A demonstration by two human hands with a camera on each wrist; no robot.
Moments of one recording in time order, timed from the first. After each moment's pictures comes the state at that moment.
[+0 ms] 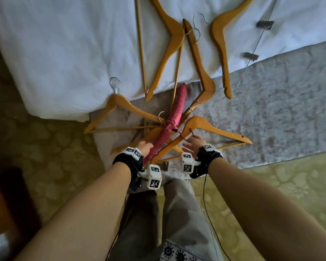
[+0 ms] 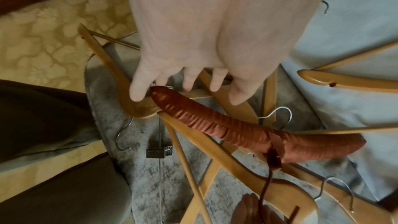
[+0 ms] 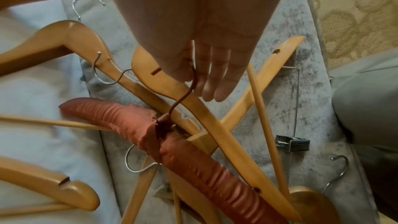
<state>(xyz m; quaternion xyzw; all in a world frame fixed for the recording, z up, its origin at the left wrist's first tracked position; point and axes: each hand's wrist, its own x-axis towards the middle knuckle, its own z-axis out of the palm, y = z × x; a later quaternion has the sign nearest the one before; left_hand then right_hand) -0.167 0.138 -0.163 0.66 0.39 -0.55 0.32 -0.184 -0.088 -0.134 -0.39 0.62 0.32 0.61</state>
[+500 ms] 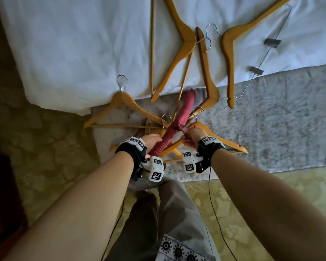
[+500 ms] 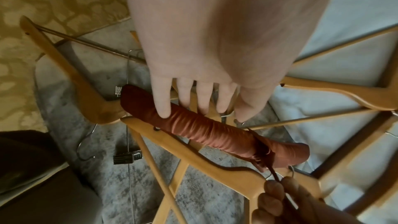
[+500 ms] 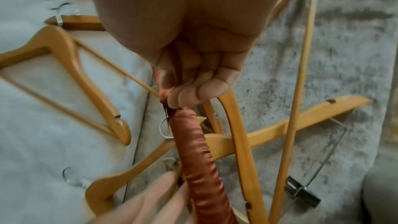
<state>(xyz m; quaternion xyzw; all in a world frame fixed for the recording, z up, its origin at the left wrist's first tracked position) -0.117 0.100 -0.082 0.62 0.33 -0.60 0.39 -0.129 -0.085 -0.100 -0.51 0.54 0.37 0.56</state>
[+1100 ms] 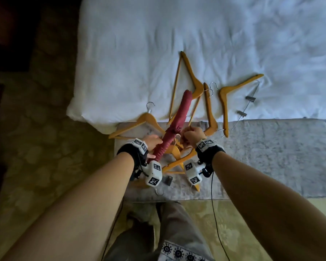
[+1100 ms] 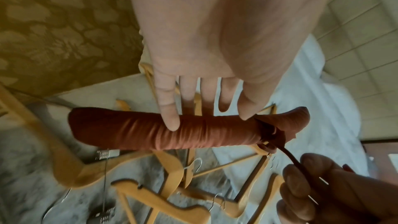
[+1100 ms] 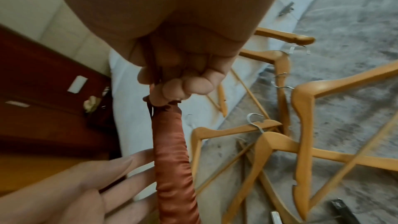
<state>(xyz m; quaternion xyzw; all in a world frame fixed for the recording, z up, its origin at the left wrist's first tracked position) -0.149 0.177 0.065 0.66 0.28 -0.46 0.52 -0.140 -0.006 0.077 -0.76 0.26 0.28 0.53</state>
